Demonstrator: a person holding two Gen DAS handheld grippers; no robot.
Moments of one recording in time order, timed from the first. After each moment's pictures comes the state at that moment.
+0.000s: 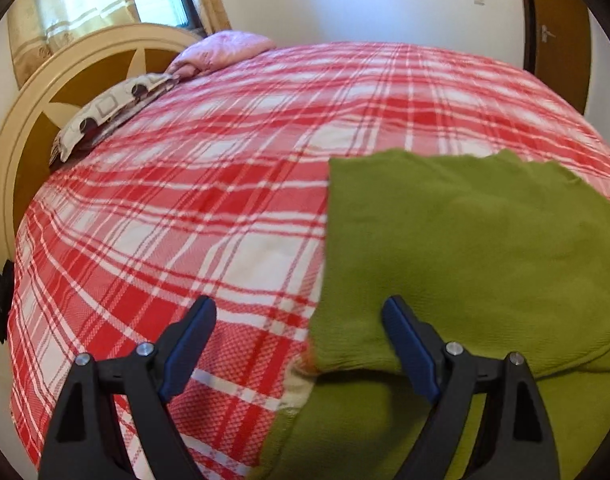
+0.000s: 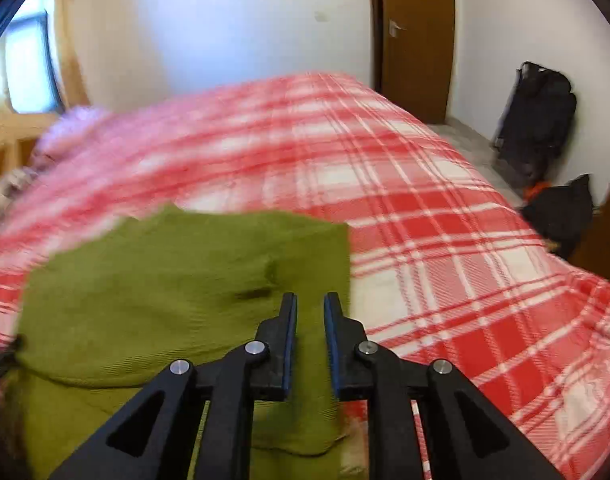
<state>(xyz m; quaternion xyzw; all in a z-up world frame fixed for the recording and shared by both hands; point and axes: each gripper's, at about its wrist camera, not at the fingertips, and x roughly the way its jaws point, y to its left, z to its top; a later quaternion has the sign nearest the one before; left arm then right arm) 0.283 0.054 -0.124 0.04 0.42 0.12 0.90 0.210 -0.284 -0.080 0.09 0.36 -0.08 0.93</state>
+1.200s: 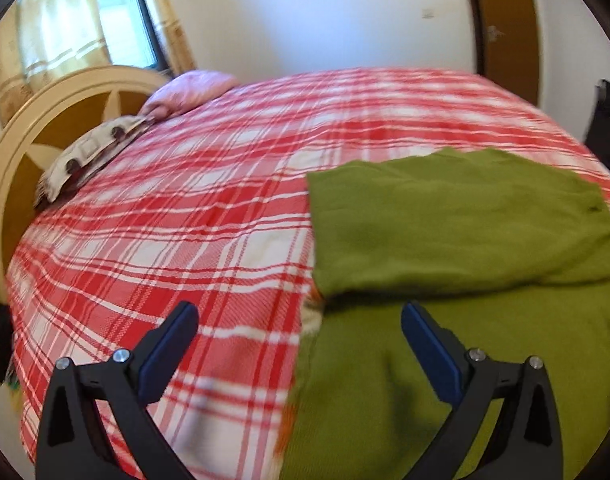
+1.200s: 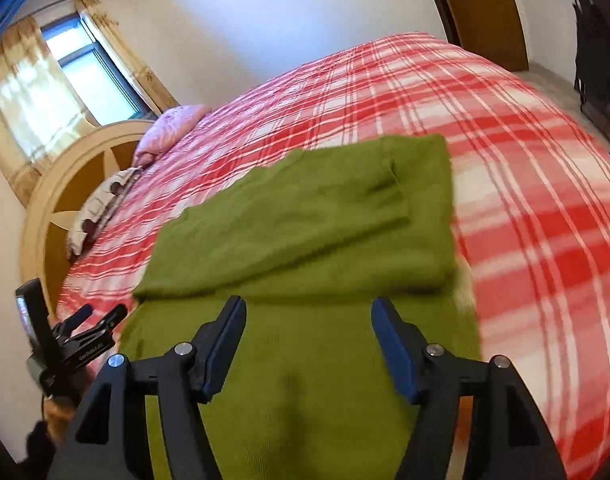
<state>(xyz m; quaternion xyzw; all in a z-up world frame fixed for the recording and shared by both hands) 0.207 0.054 -0.095 0.09 0.36 0.03 0.93 0.108 -0.268 -0.080 0.20 0.39 0.07 0.90</state>
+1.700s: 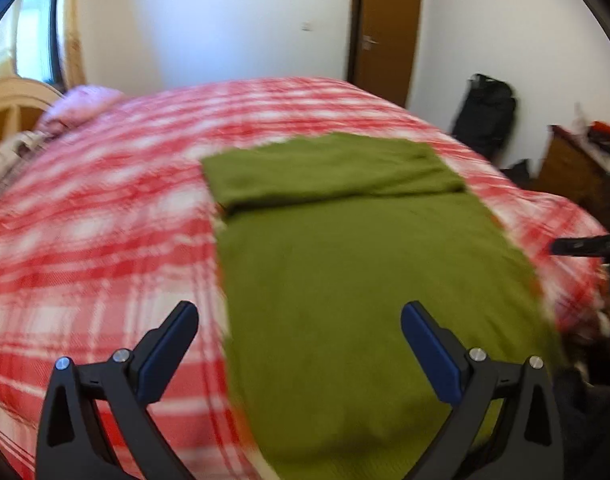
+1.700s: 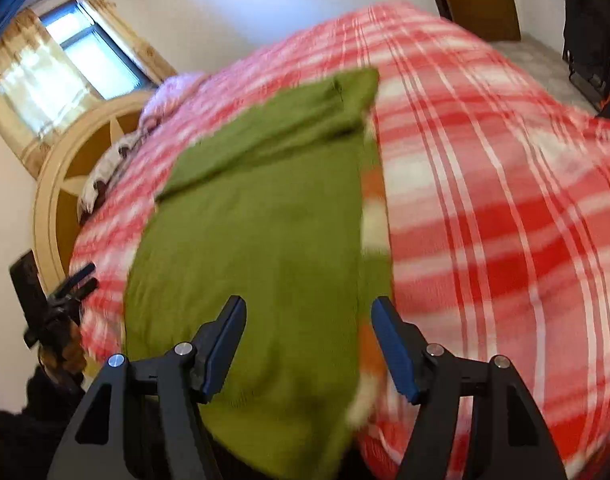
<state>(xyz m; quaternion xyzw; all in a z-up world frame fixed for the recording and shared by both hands) 0.083 0.090 -0.069 0.05 0.37 -0.23 0.90 -0.042 -0.294 -0.092 0.19 0.47 0.08 0.86</state>
